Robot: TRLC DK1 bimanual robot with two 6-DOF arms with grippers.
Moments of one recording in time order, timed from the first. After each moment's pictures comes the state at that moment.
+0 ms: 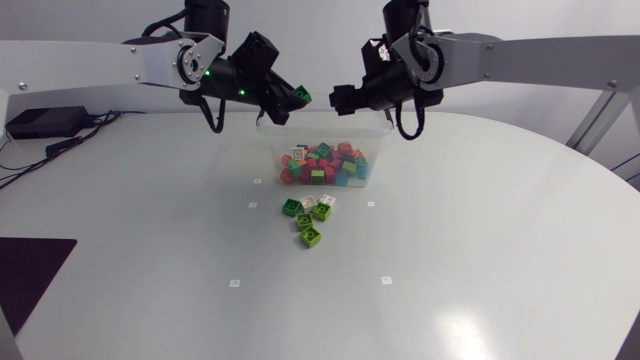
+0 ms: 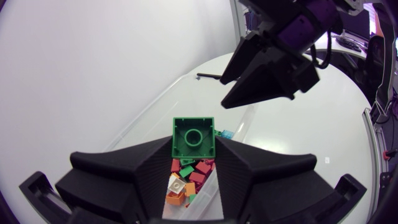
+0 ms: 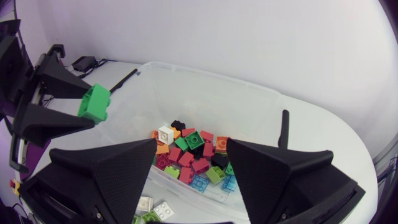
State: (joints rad) left arm -0.29 2.05 1.72 -0.23 0.54 0.59; right arm 0.37 2.00 1.67 -0.29 -0.09 0.05
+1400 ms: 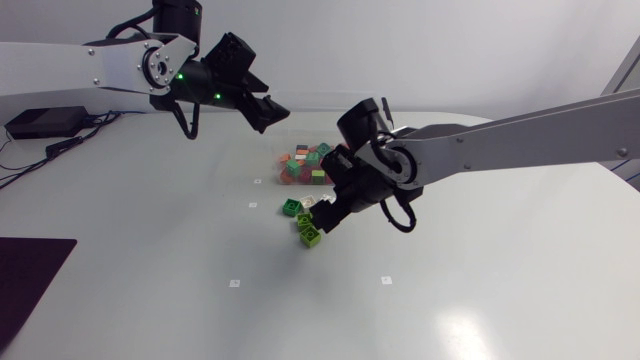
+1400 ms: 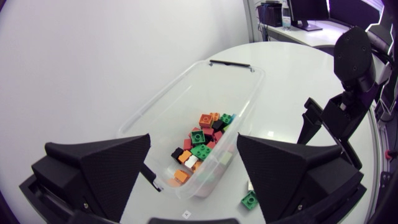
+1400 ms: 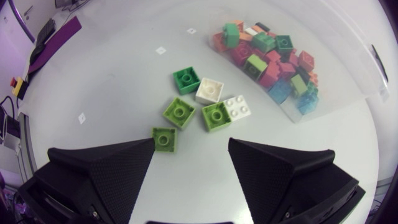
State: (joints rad) left arm -0.25 1.89 1.53 -0.22 0.46 0.61; right arm 0.59 1.88 1.18 -0.30 -0.11 -0.14
